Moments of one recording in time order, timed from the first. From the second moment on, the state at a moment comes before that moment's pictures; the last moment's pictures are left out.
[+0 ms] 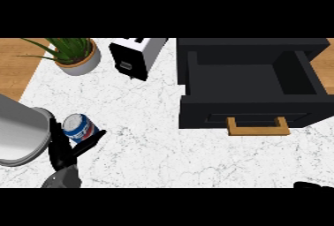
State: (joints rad) left arm -0.22 0.12 0.26 -0.72 0.35 0.40 -0.58; right arm 0.13 -0.08 -0.27 -2.24 -0.10 0.09 0.30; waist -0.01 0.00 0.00
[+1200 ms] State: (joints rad) left arm -0.54 0.11 0.16 -0.47 0.29 0.08 -0.65; right arm 0.08 -0.10 -0.31 -2.24 -0.11 0.09 0.30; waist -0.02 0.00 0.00
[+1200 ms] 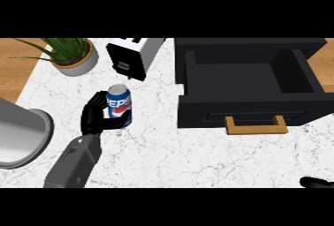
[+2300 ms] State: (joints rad) left arm -0.82 0.01 -0.05 -0.96 0.20 0.21 -0.03; right arm 0.10 -0.09 -0.31 -2.29 -0.07 0.08 0.33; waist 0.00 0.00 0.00
